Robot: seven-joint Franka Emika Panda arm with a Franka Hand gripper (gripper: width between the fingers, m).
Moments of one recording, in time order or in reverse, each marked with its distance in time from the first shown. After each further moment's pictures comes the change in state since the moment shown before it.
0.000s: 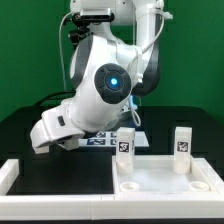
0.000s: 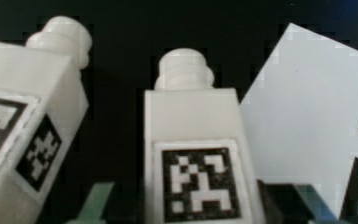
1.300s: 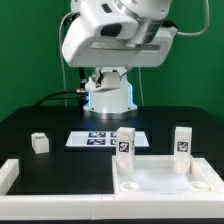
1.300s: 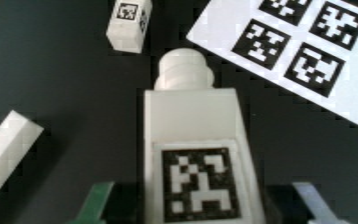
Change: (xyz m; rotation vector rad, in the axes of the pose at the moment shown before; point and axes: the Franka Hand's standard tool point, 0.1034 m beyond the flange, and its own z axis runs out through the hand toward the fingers) arm -0.023 -0.014 -0.223 -0.125 0.388 0.084
